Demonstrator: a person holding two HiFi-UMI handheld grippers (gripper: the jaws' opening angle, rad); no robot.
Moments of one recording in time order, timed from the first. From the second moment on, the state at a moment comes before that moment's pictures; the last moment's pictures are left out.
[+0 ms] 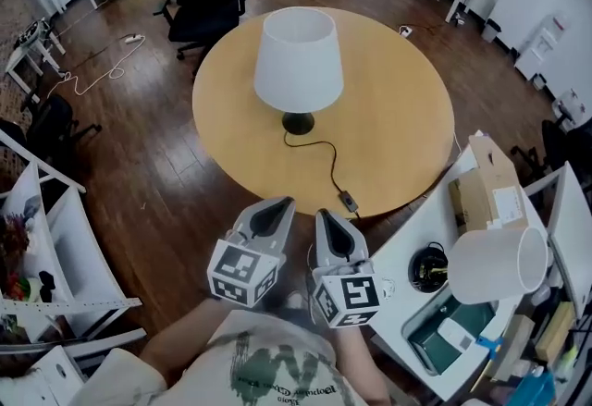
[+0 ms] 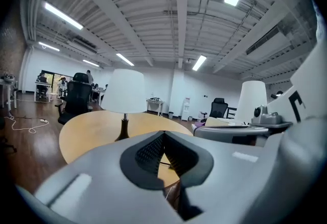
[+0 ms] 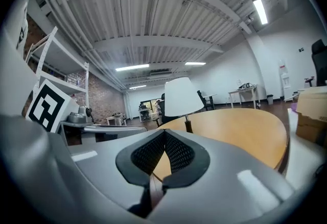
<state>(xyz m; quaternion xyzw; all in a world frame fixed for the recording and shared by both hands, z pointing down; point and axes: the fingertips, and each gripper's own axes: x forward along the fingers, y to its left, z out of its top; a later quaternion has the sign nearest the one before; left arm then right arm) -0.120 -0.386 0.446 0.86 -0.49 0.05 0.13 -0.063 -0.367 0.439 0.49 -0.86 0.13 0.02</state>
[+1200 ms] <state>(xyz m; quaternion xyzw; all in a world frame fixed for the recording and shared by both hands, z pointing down) -0.251 -0.237 0.401 0.87 -0.48 -0.01 0.09 -0.203 -0.220 0.395 0.54 -0.84 0.07 0.04</state>
